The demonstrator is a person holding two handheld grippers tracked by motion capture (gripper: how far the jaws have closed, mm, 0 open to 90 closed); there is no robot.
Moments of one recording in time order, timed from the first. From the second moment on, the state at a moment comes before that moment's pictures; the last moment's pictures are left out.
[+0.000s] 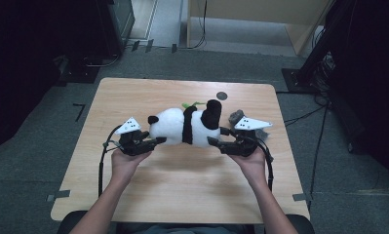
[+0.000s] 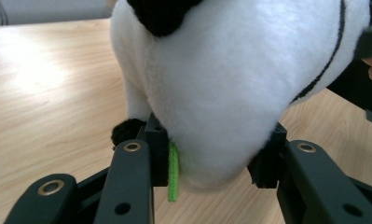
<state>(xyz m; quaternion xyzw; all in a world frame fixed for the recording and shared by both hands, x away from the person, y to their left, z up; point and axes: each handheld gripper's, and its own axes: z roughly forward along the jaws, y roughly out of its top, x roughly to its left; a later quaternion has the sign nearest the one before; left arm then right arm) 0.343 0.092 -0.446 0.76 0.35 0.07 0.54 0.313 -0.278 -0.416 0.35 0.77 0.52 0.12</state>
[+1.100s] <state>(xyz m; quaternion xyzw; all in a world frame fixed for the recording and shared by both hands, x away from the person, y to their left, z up) 0.342 0.084 -0.449 0.76 0.37 0.01 0.53 0.307 -0.271 -0.431 0.34 0.80 0.49 0.12</state>
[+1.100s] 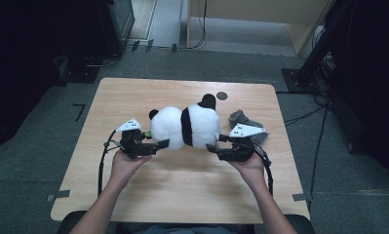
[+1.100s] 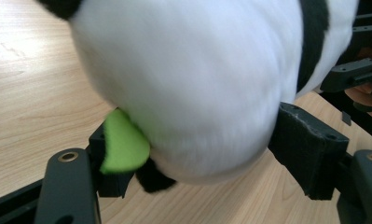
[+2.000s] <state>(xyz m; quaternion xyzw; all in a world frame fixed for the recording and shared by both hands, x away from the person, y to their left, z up) 0.351 0.085 -0.467 0.78 0.41 0.02 0.47 0.316 -0.262 -0.444 0.36 0.81 0.46 0.09</state>
